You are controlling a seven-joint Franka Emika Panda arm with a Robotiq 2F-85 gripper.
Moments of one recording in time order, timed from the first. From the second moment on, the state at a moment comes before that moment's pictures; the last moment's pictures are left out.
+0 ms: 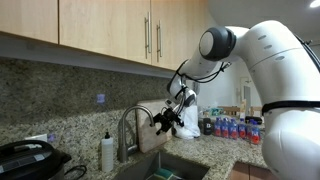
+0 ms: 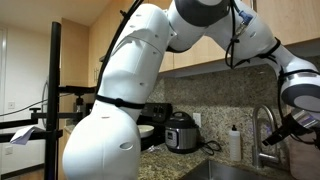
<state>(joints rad) -0.34 0.34 -0.14 -1.90 1.08 1.99 -2.51</state>
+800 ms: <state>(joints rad) -0.24 0.15 -0.15 -2.05 1.09 2.18 -2.51</state>
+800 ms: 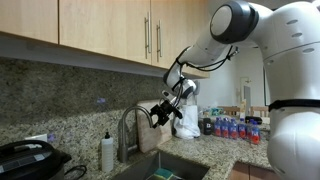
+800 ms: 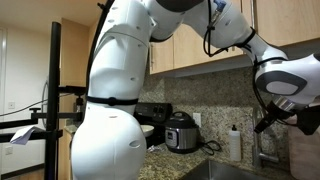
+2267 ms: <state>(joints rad) -0.10 0.00 -0.09 -2.26 1.12 2.45 -2.31</state>
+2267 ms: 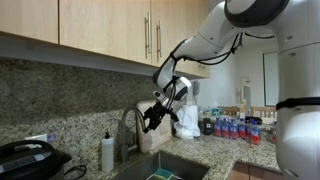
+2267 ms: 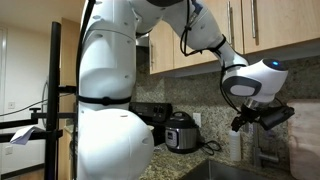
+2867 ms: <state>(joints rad) -0.05 -0.02 -0.06 -2.29 1.15 2.56 -2.19</state>
